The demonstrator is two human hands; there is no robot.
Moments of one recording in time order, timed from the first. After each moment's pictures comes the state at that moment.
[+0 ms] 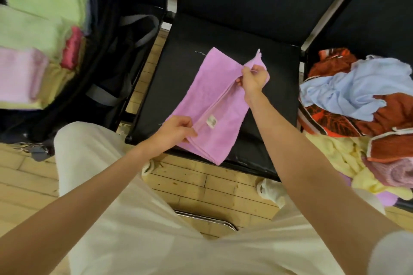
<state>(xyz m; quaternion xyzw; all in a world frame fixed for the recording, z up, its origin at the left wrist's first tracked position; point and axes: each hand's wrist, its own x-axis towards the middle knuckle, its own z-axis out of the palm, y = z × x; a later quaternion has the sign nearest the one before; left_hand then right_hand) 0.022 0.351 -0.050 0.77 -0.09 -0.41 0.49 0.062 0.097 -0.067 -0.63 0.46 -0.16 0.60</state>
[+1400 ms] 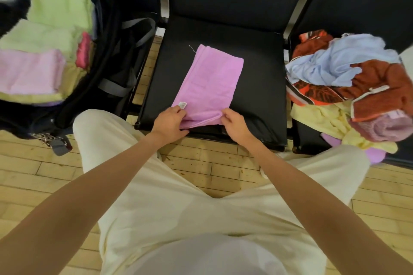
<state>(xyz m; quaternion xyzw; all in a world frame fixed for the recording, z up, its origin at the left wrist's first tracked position) -0.008 0.388 -0.081 0.91 -0.38 -0.14 0.10 -0.114 0.188 -0.092 -0.86 0.21 0.02 0.46</state>
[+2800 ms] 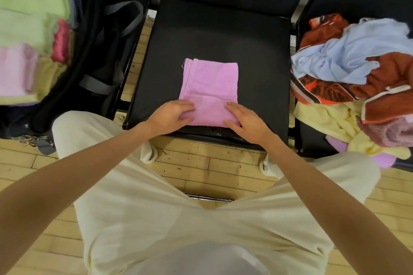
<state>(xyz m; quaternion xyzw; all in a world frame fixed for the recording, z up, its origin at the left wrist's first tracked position) 0.021 0.355 -0.098 0.84 -0.47 -0.16 0.22 -0.120 0.113 -0.111 -0.97 0.03 0.12 0.22</state>
